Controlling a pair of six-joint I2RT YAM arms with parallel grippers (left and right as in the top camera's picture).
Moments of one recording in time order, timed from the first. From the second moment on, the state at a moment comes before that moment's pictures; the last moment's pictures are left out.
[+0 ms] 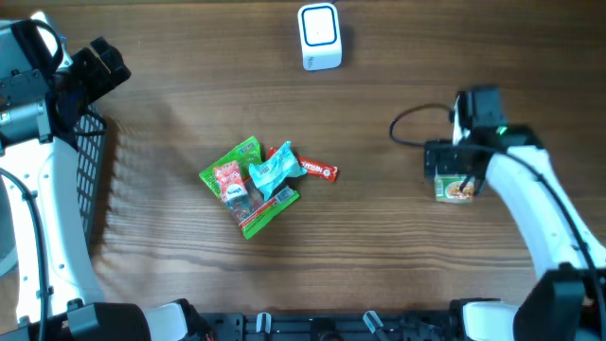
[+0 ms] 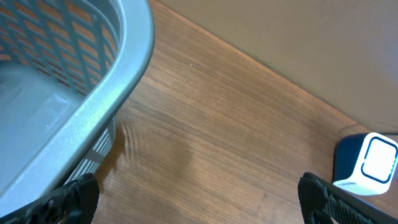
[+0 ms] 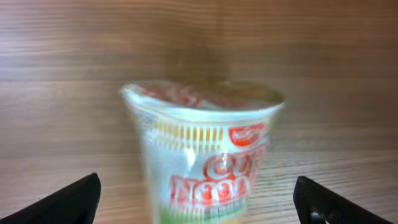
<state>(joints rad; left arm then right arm) 0.31 1.49 1.51 -0.77 0.09 -0.28 0.04 1.49 1.07 -0.87 0.16 0.05</state>
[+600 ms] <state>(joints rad) 0.31 1.49 1.51 -0.77 0.09 -0.28 0.85 1.78 1.33 -0.53 -0.01 0.51</state>
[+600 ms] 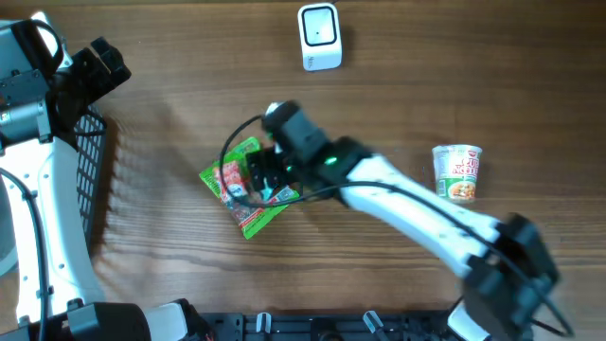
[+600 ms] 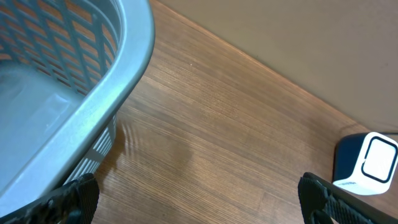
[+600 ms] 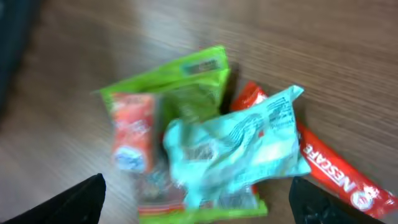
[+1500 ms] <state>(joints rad) 0.31 1.49 1.51 -0.77 0.09 -0.28 0.75 1.71 1.25 -0.53 -0.16 0.83</state>
